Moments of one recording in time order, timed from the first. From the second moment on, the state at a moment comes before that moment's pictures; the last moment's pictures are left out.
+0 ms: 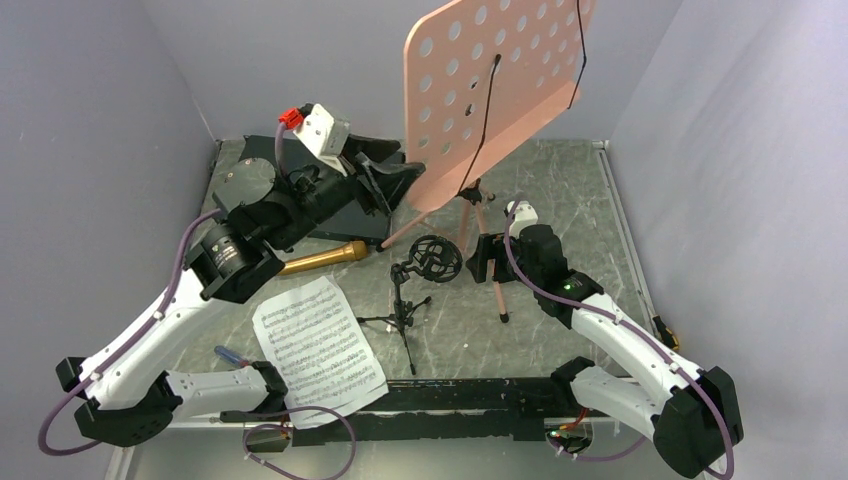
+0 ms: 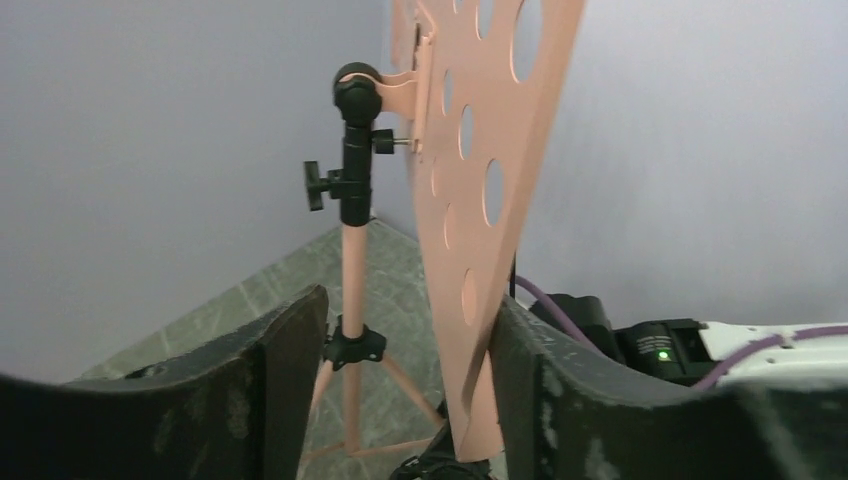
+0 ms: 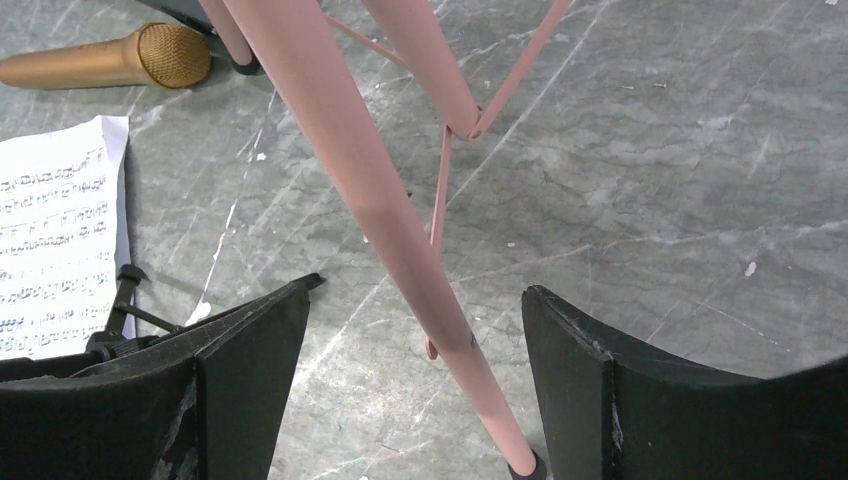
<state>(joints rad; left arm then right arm) -0.88 1.11 1.52 -0.17 0.03 -0.15 0.50 0.97 0.61 -0.18 -0.03 0.33</state>
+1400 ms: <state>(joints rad) -0.81 1.20 1.49 -0.15 -0.68 0.12 0.50 0.97 0.60 -0.17 -0.04 0.34</state>
